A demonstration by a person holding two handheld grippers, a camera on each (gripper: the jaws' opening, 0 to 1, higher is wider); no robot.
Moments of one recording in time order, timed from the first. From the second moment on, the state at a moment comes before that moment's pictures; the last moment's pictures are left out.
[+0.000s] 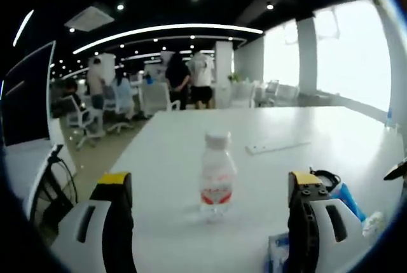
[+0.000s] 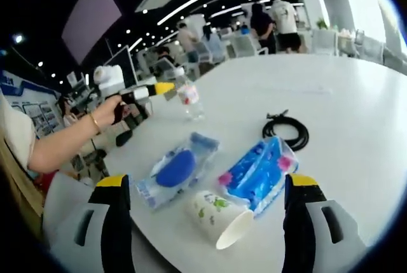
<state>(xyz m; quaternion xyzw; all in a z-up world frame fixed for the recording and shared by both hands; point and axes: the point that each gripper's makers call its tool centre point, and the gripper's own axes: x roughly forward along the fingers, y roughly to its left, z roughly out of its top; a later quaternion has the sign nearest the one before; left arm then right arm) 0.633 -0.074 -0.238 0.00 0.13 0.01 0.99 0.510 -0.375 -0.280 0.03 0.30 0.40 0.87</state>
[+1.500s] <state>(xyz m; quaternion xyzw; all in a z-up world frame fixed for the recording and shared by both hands) 0.511 -0.166 -0.221 0.08 0.16 -0.20 0.96 0.469 -0.364 -0.336 0.01 0.42 0.42 0.80</state>
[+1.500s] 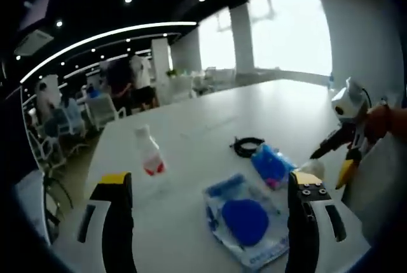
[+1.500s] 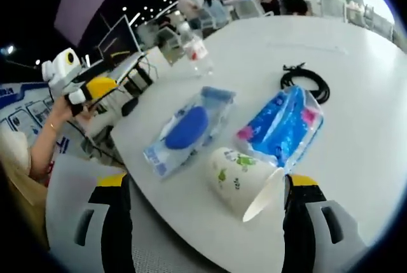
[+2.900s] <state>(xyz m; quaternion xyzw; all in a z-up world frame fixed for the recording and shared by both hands) 0.475 -0.214 -0.250 0.08 0.18 -0.29 0.94 0.471 -0.369 -0.347 0.02 0.42 0.40 0.82</state>
